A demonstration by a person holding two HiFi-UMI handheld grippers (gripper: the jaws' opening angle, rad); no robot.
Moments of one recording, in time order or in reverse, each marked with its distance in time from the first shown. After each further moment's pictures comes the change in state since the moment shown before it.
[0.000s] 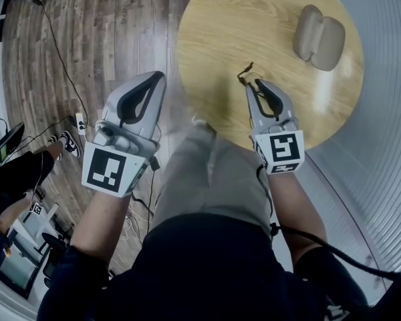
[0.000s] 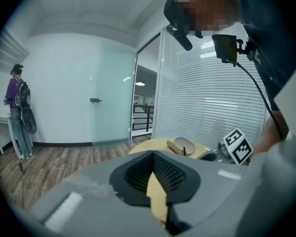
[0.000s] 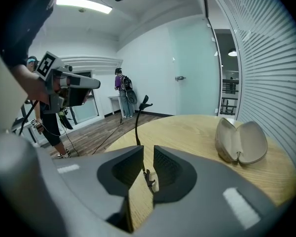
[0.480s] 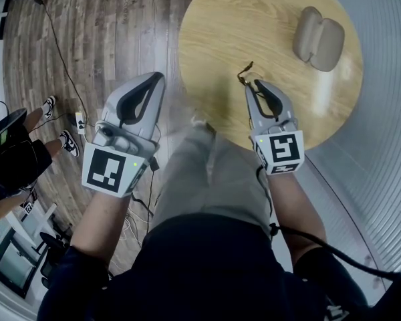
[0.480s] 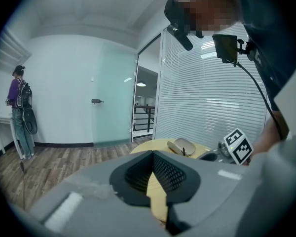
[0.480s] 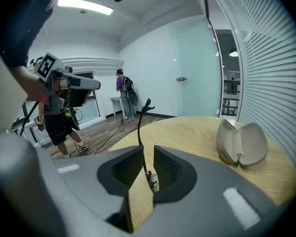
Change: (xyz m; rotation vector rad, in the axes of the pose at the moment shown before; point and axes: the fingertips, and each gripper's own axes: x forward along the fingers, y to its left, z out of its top) left arm -0.005 -0.001 -0.001 -0.001 -0.002 0.018; right arm -0.002 0.002 0.001 -0.014 -0.019 0.014
